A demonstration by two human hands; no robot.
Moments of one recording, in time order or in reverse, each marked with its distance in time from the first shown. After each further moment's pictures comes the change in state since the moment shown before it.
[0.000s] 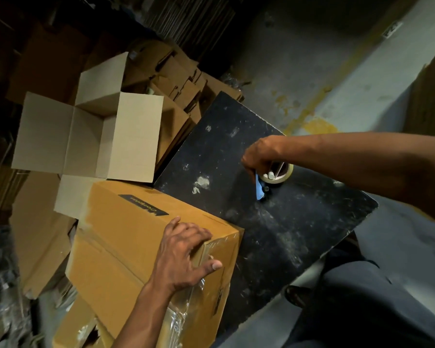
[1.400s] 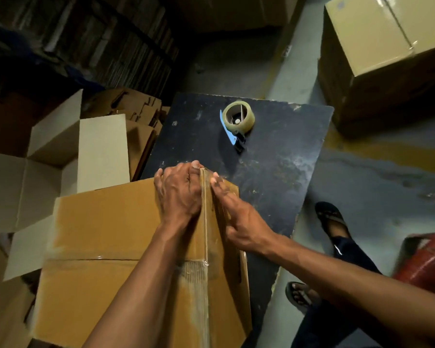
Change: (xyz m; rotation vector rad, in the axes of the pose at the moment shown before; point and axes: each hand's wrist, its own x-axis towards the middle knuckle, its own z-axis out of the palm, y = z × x) left_hand -0.006 -0.034 0.053 -0.046 0.302 -0.029; right_hand 0.037 -0.357 0.166 1.110 1.451 0.238
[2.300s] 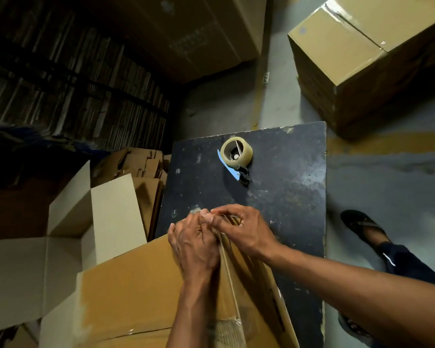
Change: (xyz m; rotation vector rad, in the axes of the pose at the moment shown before) left_hand 0.000 0.002 -0.002 -0.086 -0.015 0.003; right_hand 0.062 -0.027 -0.012 0.412 0.407 0.224
